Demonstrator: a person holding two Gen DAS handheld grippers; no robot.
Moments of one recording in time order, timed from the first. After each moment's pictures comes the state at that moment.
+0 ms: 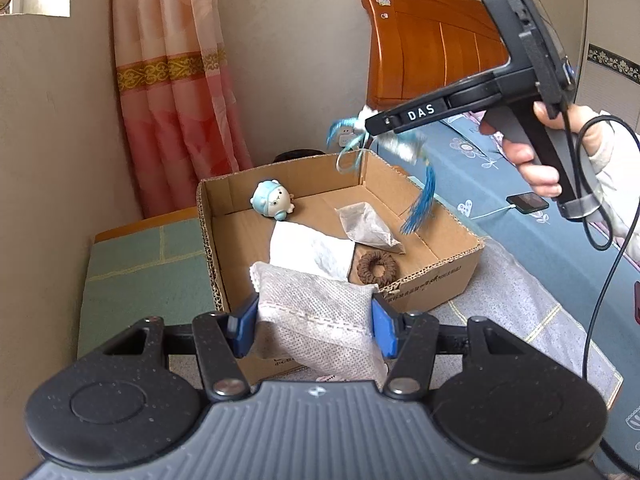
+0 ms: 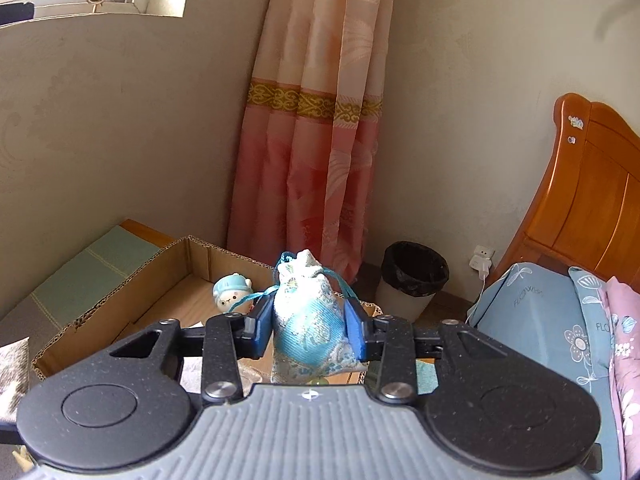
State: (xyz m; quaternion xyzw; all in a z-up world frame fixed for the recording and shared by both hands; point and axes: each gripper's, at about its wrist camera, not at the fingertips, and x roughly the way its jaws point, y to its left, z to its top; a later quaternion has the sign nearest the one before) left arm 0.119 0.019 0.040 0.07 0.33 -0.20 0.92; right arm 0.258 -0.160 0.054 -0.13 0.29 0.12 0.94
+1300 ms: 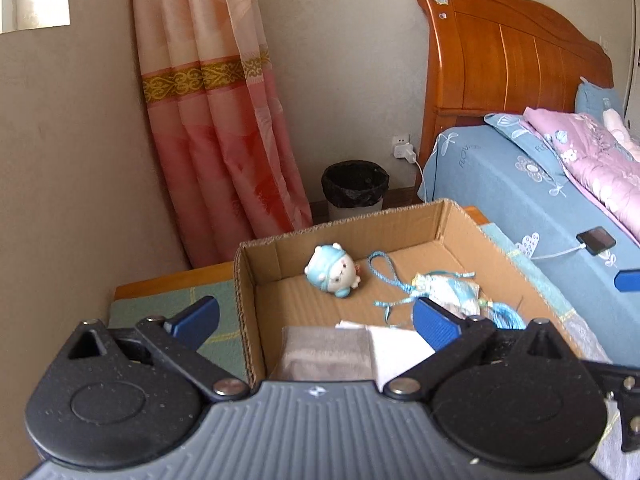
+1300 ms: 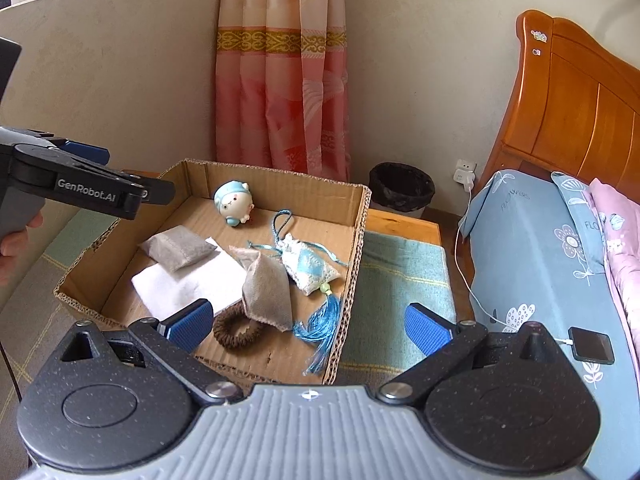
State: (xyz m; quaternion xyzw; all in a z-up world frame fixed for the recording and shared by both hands) left arm 0.228 0.002 0.051 0.08 0.34 -0.13 0.93; right arm 0.184 -0.174 0.026 -0.08 0.38 0.07 0.92
